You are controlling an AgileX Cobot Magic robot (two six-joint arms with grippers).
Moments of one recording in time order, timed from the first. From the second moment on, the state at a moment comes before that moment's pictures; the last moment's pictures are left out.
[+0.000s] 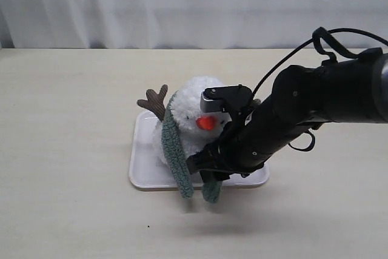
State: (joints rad) left arm -0.14 0.00 0.00 0.04 0.32 0.00; right arm 0.56 1.75 -0.97 0.39 0.53 -0.12
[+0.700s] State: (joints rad) left arm -0.14 0.00 0.00 0.04 0.32 0.00; right arm 0.56 1.72 -0.83 0.62 0.57 -0.36
